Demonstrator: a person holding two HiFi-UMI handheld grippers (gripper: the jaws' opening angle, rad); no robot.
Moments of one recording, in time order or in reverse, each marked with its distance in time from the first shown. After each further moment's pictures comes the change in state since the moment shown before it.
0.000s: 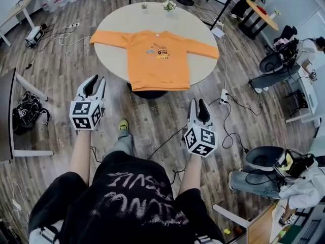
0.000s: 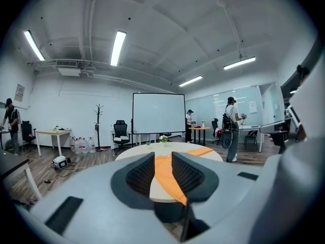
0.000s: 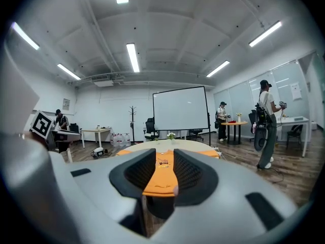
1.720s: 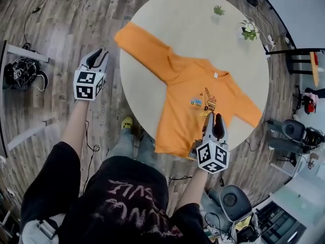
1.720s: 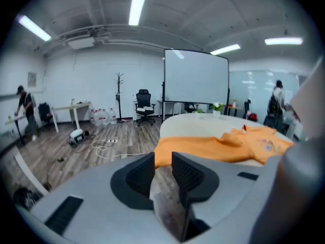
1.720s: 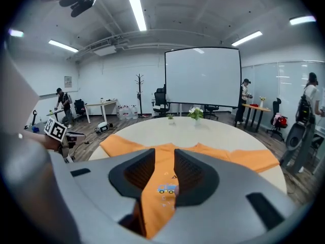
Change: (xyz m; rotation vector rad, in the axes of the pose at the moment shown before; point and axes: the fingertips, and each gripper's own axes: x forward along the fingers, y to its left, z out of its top) left arm 0.302 0.350 -0.162 -0.113 0.323 0.215; right arm 0.414 0.114 -0.047 -0.106 0.349 0.090
